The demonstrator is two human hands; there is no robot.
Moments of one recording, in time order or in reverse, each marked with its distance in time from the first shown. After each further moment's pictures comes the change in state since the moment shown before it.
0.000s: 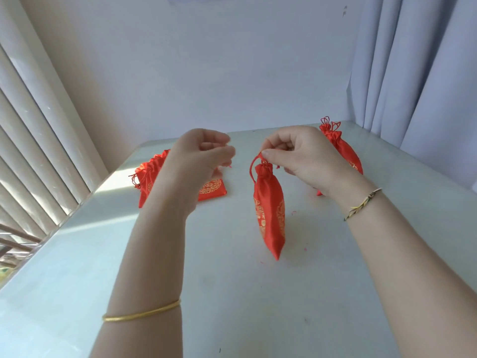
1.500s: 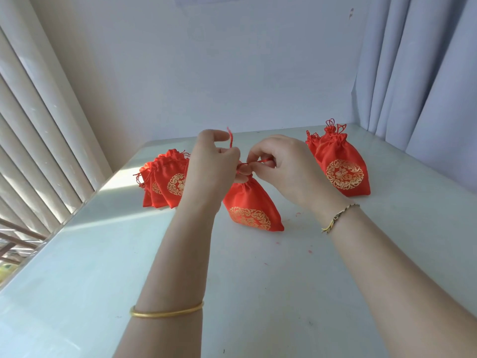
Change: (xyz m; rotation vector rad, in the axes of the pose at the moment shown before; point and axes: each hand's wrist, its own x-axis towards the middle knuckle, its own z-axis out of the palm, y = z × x) left_hand 0.001 -0.004 0.021 0.068 0.132 0.040; right_hand 0.001 0.002 0.029 -0.352 0.065 -0.216
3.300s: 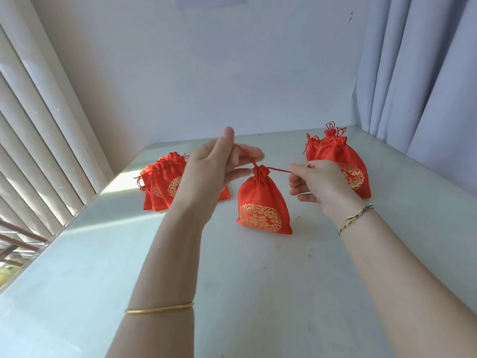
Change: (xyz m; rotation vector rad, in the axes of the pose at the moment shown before) left_hand 0.003 -0.012 -0.007 -0.348 -0.276 0.095; right_hand -0.011 0.046 -0.007 0.455 0.139 0.756
